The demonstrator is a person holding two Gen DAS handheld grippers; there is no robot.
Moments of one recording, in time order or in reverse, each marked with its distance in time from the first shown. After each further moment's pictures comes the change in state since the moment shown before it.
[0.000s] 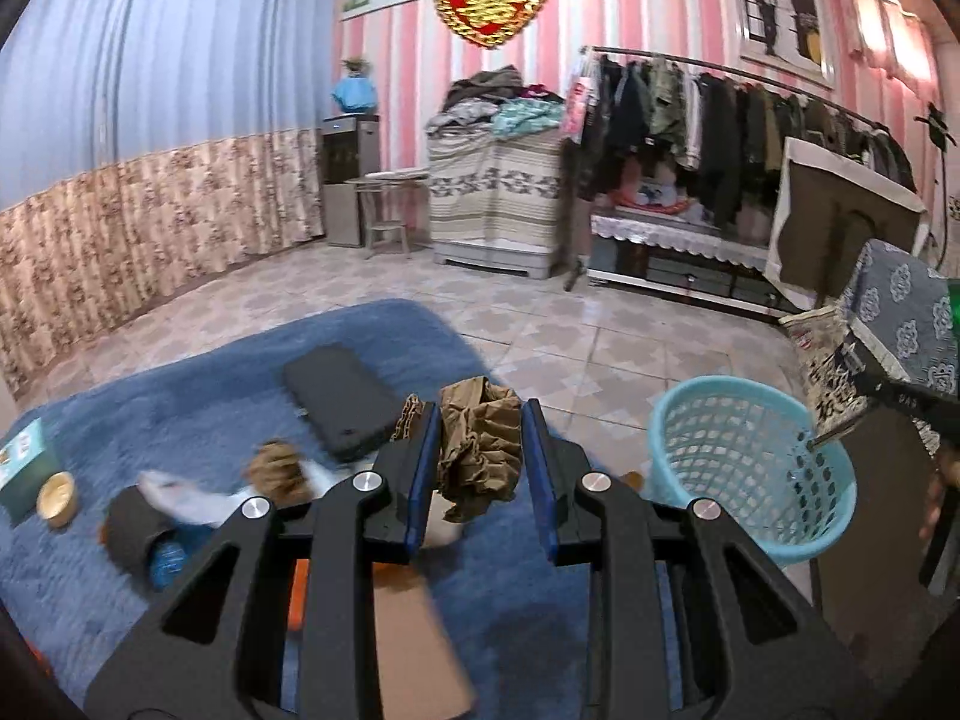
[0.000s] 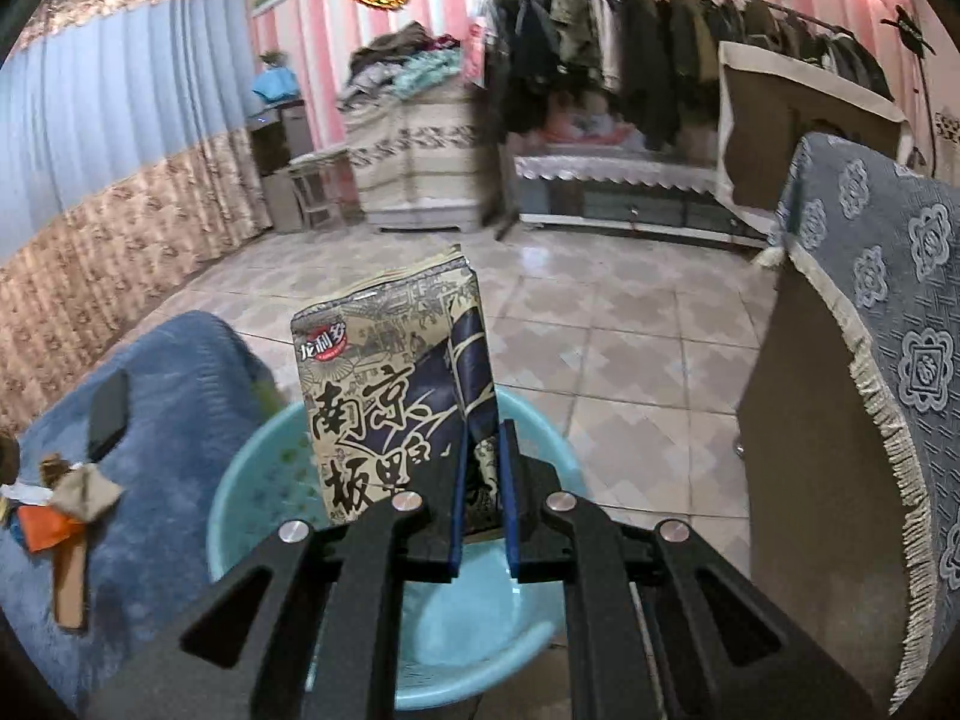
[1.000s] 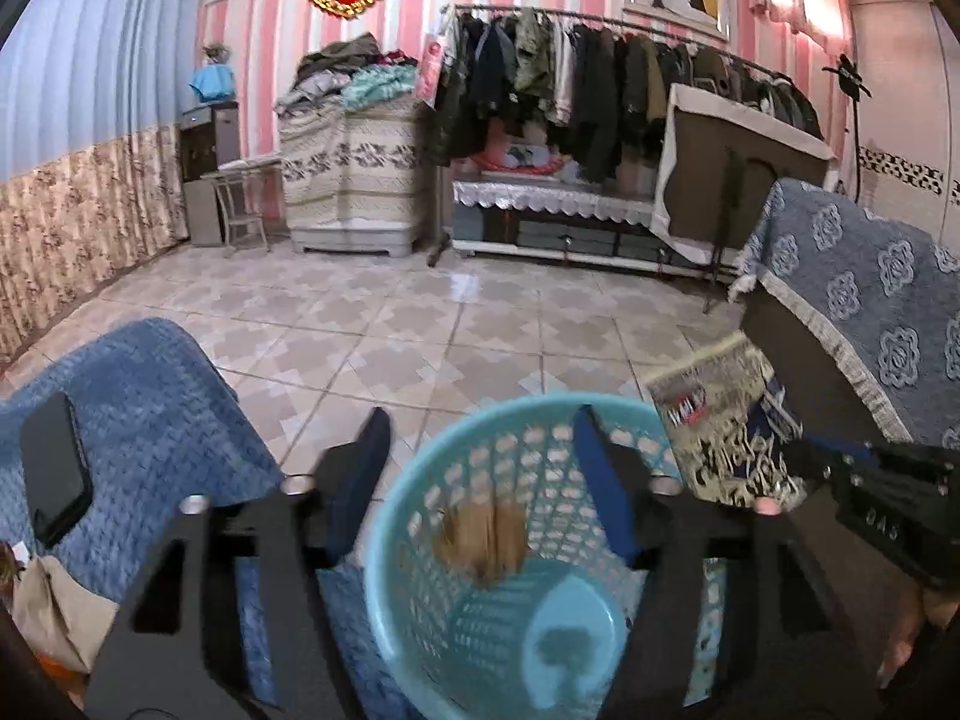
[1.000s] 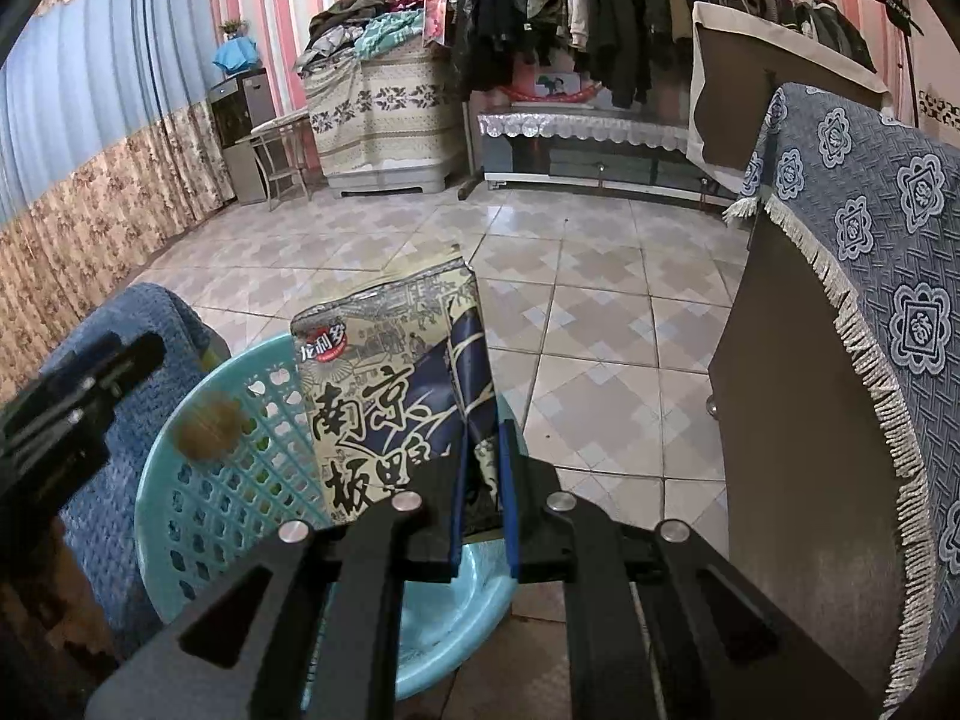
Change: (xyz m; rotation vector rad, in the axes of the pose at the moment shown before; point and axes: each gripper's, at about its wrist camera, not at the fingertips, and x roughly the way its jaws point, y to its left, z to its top) left arm 0.141 -0.169 0.023 0.105 0.047 -0.255; right arm 0.034 -0.029 -0.007 0.026 0.095 -0.068
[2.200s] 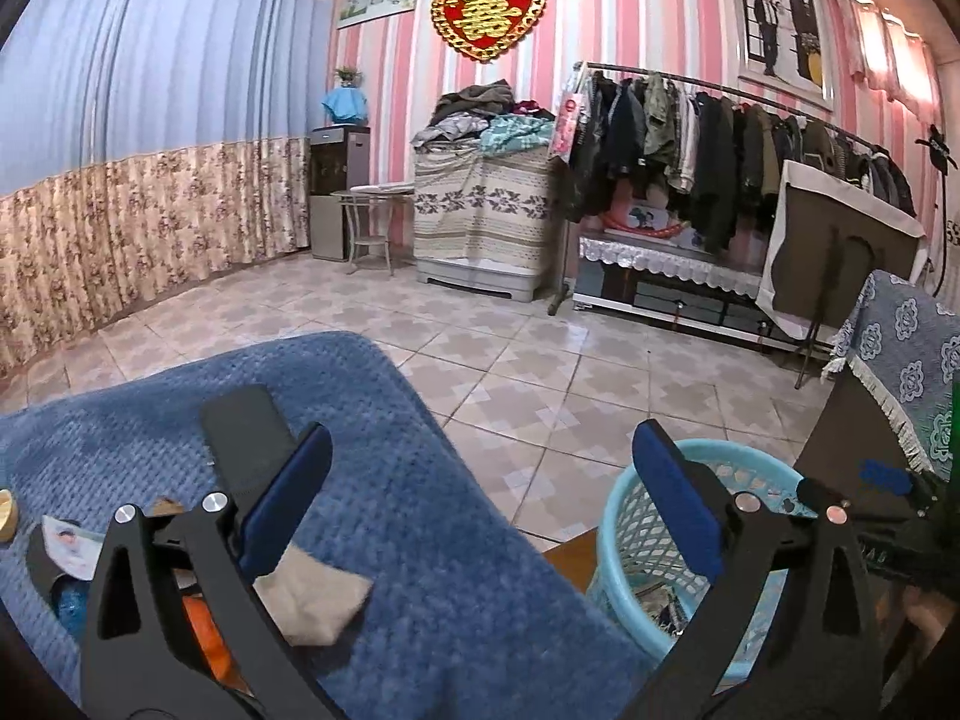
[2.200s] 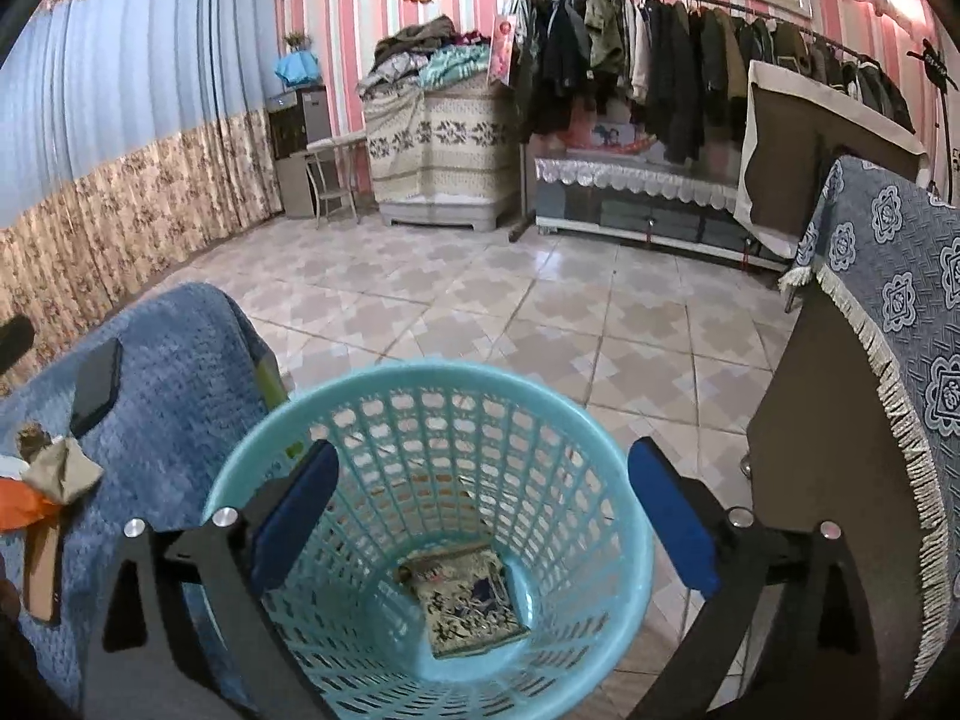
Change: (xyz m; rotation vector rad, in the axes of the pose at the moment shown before) left arm -0.118 0.114 -0.003 -0.142 -0.104 0.251; right arm -0.019 0.063 0.006 -0.099 -0.117 0.083
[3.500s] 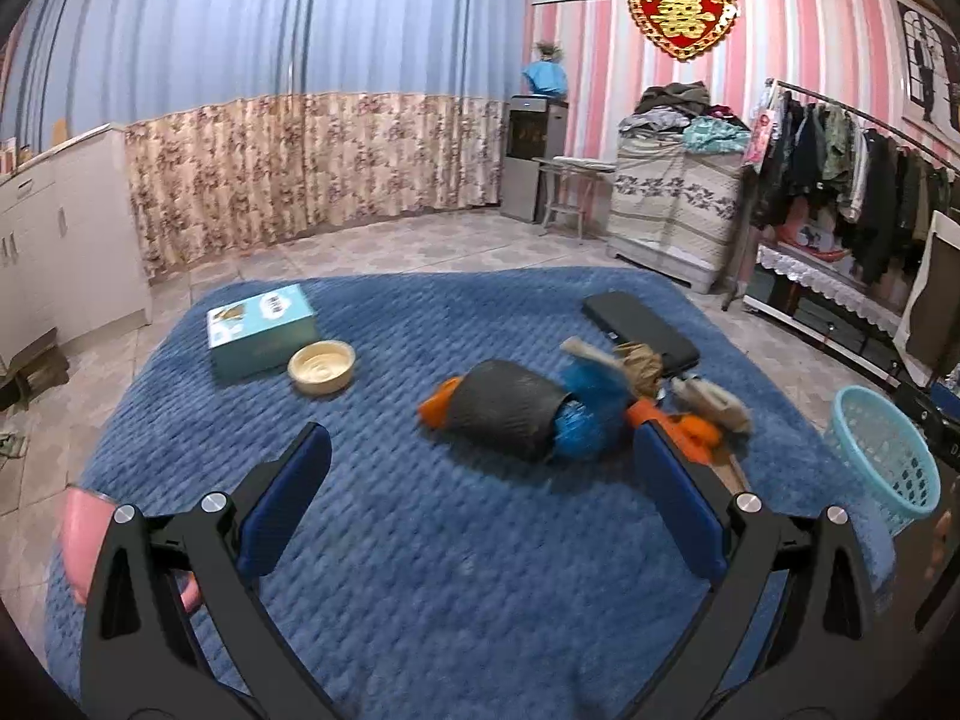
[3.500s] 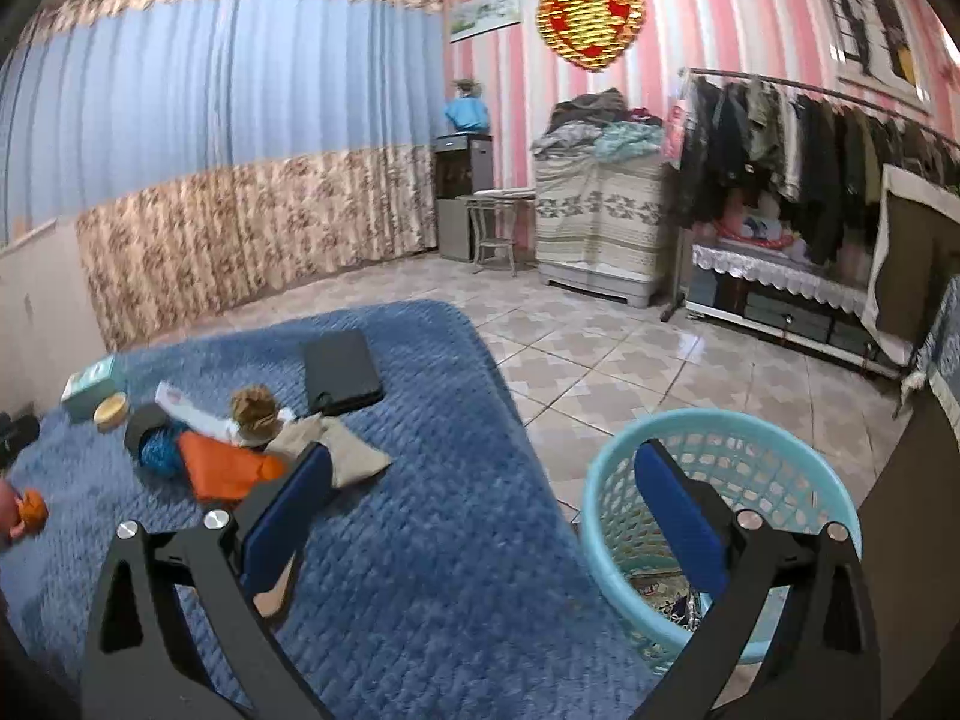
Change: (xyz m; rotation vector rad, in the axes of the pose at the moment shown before) left arm -0.191 0.236 -0.083 -0.200 0.074 0.376; right arm -0.094 0.171 -0.053 -0.209 -0.157 0.307
